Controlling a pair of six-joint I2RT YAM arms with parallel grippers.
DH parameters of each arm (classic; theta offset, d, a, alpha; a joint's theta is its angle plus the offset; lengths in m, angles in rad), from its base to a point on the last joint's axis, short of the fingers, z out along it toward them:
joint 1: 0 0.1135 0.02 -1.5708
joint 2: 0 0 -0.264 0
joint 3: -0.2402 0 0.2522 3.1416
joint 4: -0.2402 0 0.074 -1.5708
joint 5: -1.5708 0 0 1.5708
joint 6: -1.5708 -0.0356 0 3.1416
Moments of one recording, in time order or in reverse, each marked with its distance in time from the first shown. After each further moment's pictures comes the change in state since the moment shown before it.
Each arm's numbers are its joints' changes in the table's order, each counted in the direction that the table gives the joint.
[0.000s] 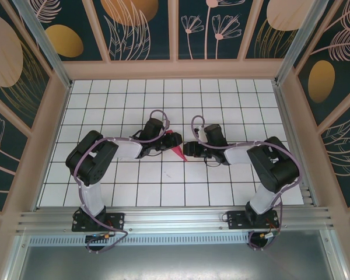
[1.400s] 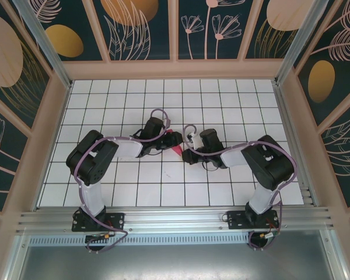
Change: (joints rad) left arm 0.000 0.005 -0.020 -0.013 0.000 -0.015; right arm 0.047 0.065 0.021 0.069 0.049 0.157
